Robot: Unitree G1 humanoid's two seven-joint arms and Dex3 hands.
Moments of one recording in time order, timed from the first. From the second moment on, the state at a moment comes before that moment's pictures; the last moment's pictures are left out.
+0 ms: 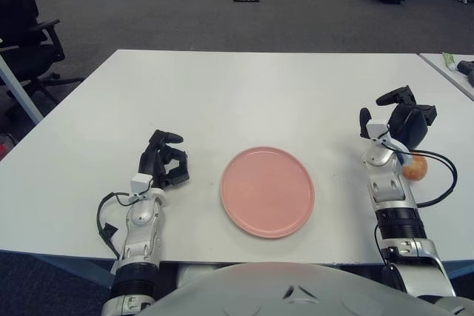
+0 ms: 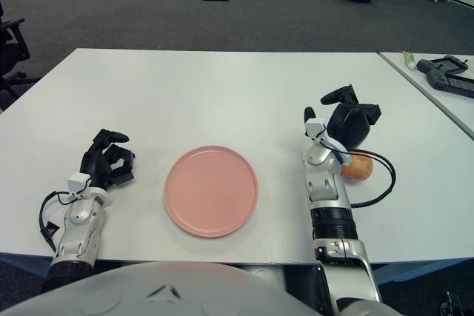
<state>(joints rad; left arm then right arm) 0.15 0.06 0.15 0.25 -0.06 -0.29 -0.01 -0.16 -0.19 -0.07 0.05 -0.46 0.23 -0.72</state>
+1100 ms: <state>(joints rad) 0.15 0.06 0.16 0.26 -0.07 -0.30 -0.01 0.03 -0.32 0.03 -0.30 -0.77 0.81 -0.12</state>
